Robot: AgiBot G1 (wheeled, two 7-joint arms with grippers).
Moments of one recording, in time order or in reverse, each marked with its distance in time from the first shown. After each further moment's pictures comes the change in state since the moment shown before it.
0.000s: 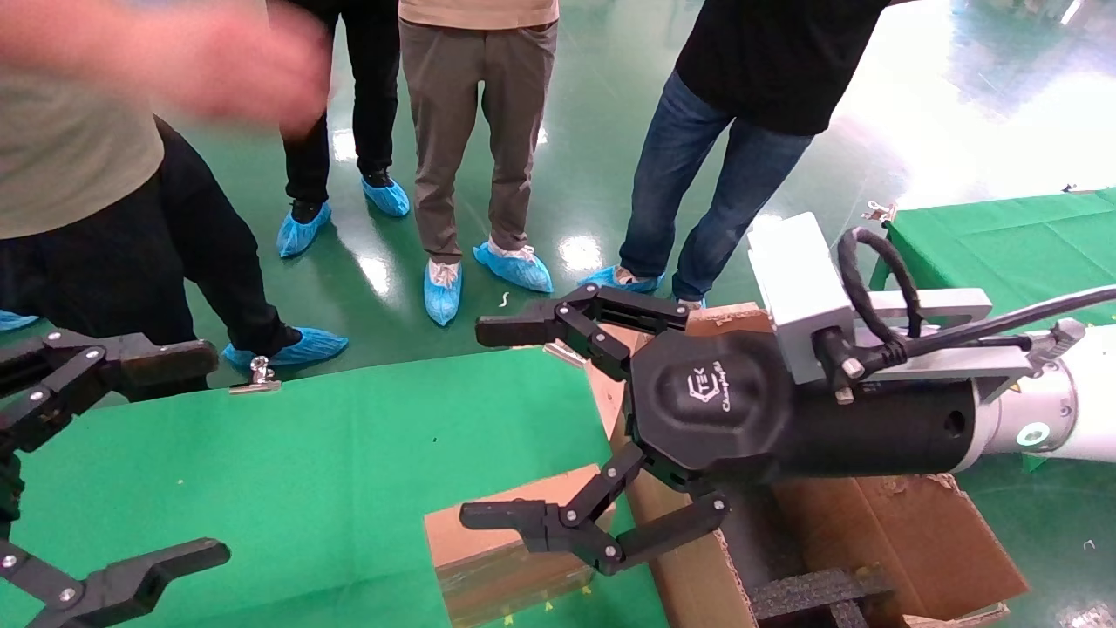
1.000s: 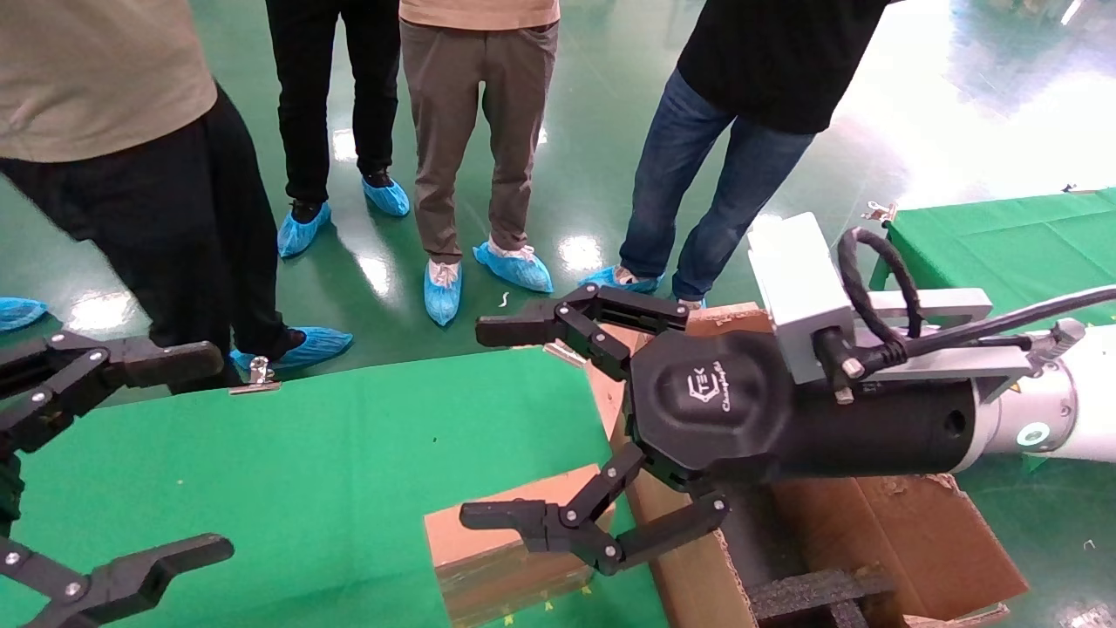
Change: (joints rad) left arm 0.000 0.000 0.000 0.000 0.000 0.000 0.000; right arm 0.004 0.001 -0.003 0.000 -0.008 -0.001 0.000
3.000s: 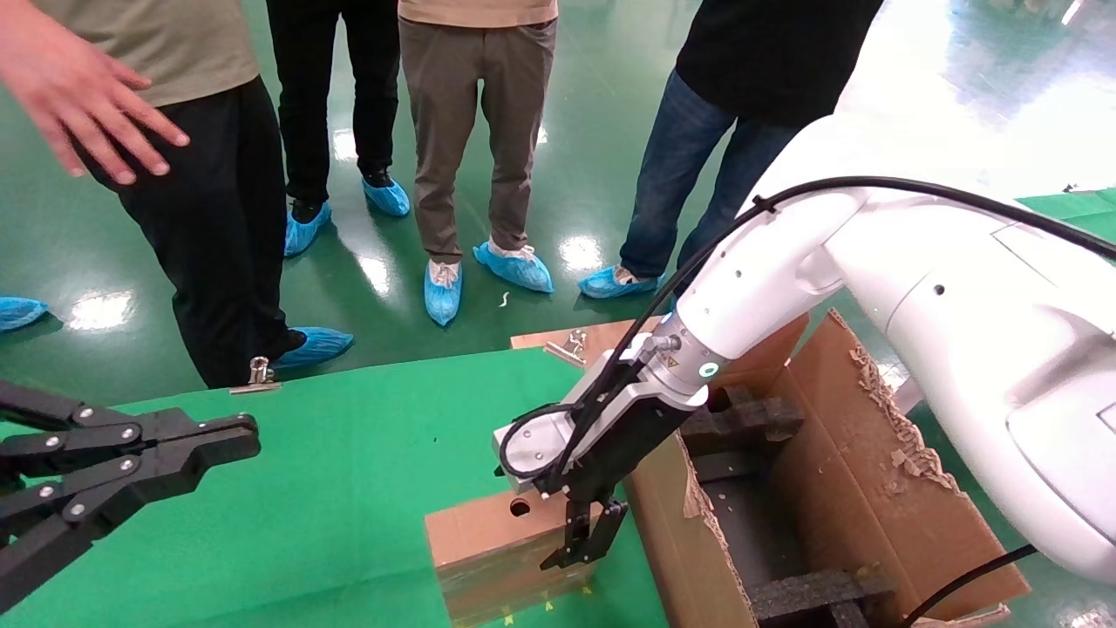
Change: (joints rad) left arm -0.001 -0.001 0.002 0.001 -0.001 -0.001 0.001; right arm 0.651 -0.542 -0.787 -0.710 -0.765 -0.087 -0.399
